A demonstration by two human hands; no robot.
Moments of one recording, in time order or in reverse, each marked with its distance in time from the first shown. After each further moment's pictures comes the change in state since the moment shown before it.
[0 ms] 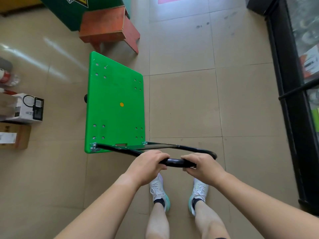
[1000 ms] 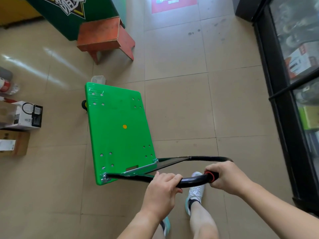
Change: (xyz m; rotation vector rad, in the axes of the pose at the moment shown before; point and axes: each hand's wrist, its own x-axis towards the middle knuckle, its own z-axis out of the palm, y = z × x) left_hand -0.049 0.095 0.073 -0.112 0.237 -0.003; right_hand -0.084 0.047 -0.055 -0.072 -0.073 0.123
